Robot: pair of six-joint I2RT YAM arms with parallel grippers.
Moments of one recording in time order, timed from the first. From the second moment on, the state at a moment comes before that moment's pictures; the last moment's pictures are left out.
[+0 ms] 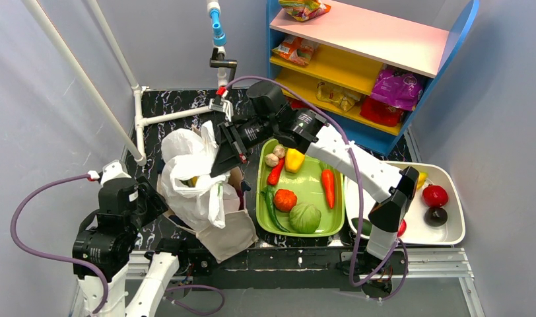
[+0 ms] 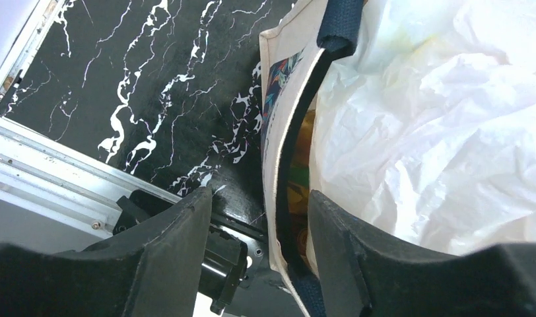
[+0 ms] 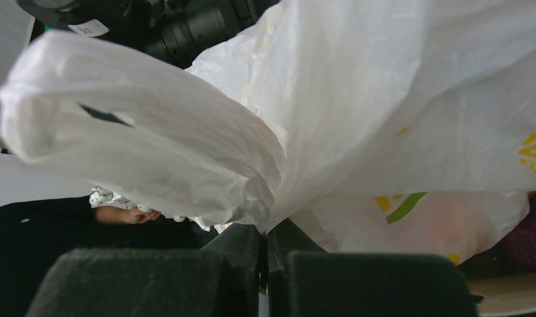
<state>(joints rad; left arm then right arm) -0.11 0.56 1.28 -1.48 -0.28 -0.54 1.01 1.78 1.98 -0.54 -0.96 0.67</state>
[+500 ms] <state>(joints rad) -0.11 0.56 1.20 -1.45 -0.26 -0.58 1.01 1.97 2.13 -0.83 -0.87 0.62</state>
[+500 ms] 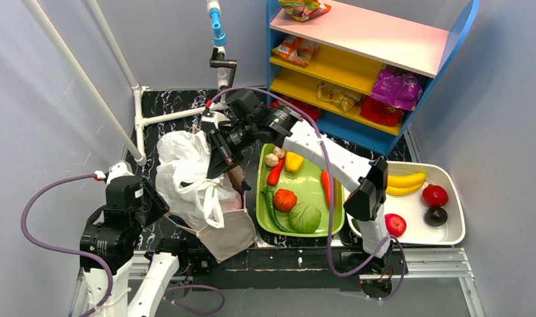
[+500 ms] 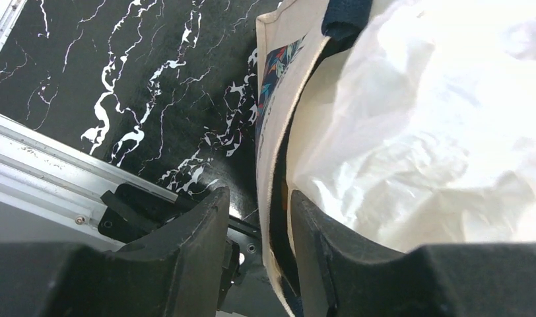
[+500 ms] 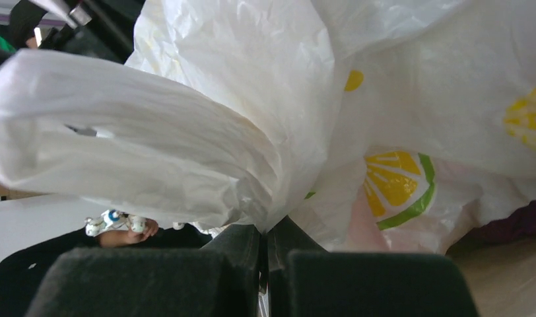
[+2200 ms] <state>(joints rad) -0.11 0.61 1.18 -1.24 0.27 -0.49 1.23 2.09 2.19 -1.21 -0.16 0.19</state>
